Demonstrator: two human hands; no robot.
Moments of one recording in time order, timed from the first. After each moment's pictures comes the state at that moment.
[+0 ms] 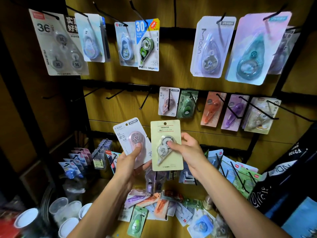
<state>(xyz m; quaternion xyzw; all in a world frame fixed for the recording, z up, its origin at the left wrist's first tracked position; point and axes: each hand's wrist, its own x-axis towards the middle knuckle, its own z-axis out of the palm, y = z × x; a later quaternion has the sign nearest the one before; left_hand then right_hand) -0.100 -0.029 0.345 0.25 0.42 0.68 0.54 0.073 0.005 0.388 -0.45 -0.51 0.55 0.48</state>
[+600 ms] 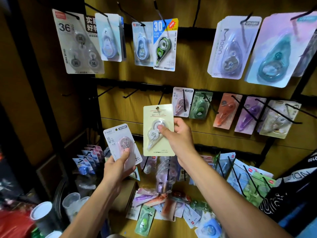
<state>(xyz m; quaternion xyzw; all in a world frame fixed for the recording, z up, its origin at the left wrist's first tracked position) -0.167 -0.044 0.327 0.23 0.50 0.70 0.45 -0.007 0.006 0.413 -0.41 -0.56 0.48 0.54</state>
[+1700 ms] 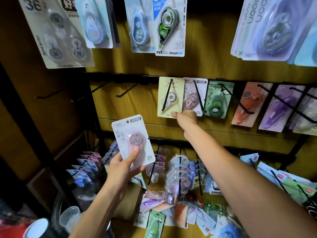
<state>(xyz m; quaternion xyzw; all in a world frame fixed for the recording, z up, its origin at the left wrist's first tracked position) -0.185 0.021 0.317 0.31 0.49 0.67 0.47 -0.028 0.173 0.398 -0.57 -0.48 0.45 0.49</state>
